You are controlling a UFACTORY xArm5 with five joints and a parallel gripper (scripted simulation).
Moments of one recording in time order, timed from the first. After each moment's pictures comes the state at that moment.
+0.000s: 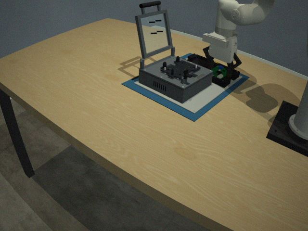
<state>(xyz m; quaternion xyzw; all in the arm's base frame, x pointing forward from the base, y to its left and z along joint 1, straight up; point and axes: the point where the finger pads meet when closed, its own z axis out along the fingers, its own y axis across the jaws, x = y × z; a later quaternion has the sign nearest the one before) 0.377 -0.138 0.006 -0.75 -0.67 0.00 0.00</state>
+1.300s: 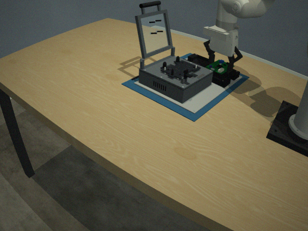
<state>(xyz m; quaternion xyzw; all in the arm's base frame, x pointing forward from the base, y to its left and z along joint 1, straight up) 0.377 -0.138 0.031 -0.75 -0.67 0.00 0.00</state>
